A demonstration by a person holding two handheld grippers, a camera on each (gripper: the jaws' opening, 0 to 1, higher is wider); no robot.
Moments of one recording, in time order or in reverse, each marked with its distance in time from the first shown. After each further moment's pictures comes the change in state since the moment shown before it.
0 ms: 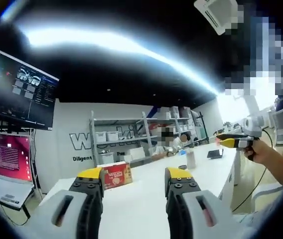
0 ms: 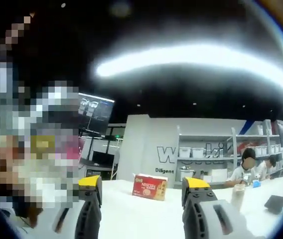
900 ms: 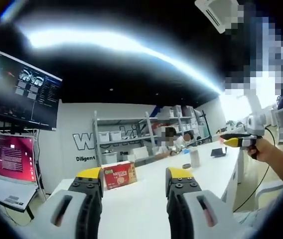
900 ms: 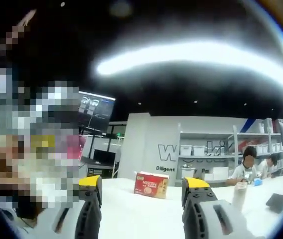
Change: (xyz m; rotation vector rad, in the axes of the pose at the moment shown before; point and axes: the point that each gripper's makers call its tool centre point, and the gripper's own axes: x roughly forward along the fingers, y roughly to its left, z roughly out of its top) left arm 0.002 0.014 -0.005 0.015 0.011 0.021; right arm 0.004 0.000 -0.007 0.009 0.017 0.006
